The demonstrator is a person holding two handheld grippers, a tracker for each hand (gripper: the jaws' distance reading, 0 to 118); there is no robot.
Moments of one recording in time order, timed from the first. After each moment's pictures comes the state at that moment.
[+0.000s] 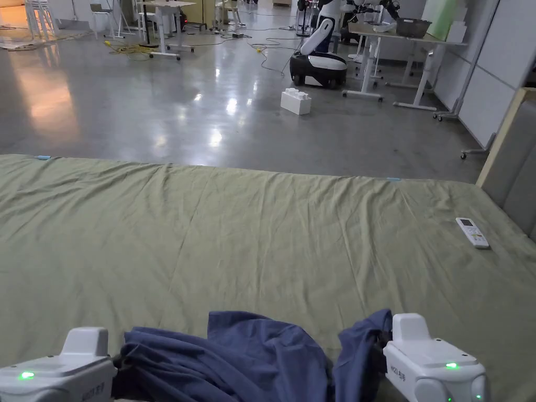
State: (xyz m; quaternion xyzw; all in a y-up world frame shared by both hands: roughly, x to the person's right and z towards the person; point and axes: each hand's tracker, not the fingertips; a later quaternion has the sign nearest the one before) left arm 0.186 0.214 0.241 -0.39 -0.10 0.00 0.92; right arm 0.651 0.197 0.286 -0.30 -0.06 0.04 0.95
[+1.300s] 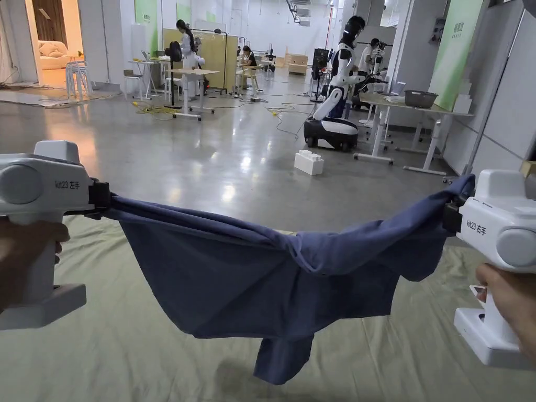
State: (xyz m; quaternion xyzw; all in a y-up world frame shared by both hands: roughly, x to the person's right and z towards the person) left arm 0.126 0.474 0.117 -0.20 -0.06 0.05 0.98; right arm 0.662 0.486 0.232 -0.08 -0.13 0.07 0.99
